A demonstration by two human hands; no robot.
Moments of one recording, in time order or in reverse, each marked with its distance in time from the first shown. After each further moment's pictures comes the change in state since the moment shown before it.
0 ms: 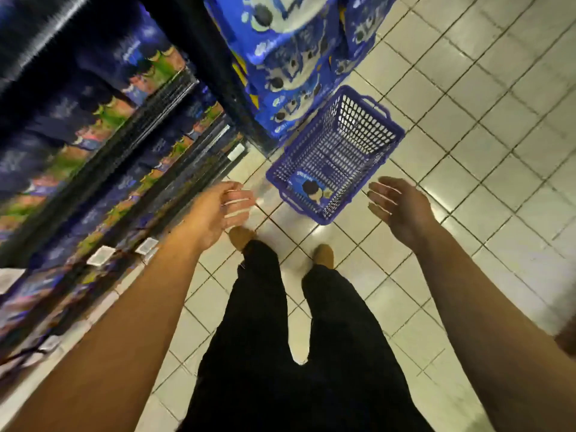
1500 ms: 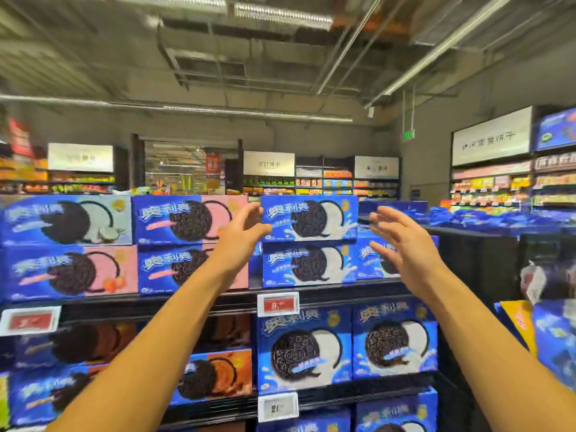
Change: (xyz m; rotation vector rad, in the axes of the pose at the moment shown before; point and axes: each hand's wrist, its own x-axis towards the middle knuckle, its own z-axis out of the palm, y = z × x) left_hand -0.574 0.357 -0.283 0.030 0.600 1.577; right_hand -0.580 -0.255 0.461 -0.113 -1.089 -1.254
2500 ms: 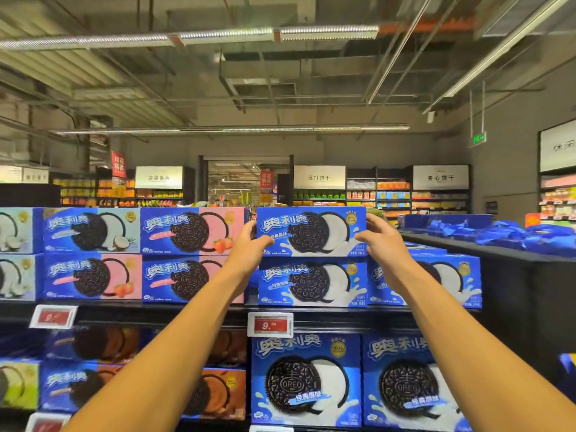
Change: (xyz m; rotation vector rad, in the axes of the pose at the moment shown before) left_hand 0.052 -0.036 0.043 0.113 0.243 -0.098; right_hand 0.114 0.054 0.002 -0.110 -0.204 0.052
